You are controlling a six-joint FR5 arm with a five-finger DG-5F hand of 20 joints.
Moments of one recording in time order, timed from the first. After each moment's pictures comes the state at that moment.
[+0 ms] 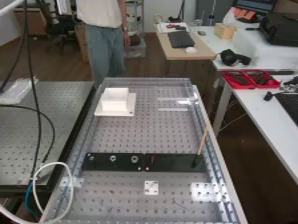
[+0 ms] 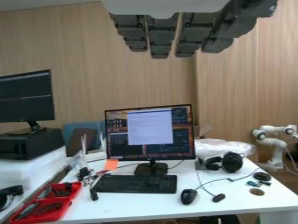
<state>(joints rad) 1.54 -1.57 -1.57 -3.16 -1.61 -0.70</state>
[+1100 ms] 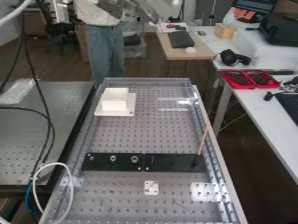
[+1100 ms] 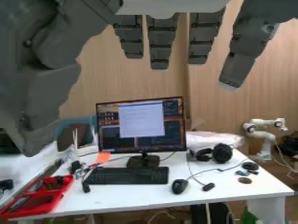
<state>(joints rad) 1.54 -1.57 -1.60 -3.16 -1.58 -0.70</state>
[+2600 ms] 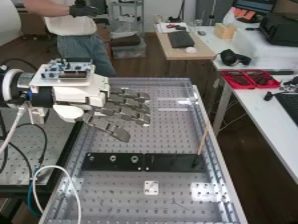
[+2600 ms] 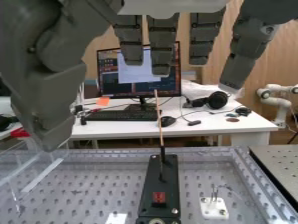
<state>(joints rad) 1.14 -1.76 -1.84 -2.88 -2.09 -0.81</state>
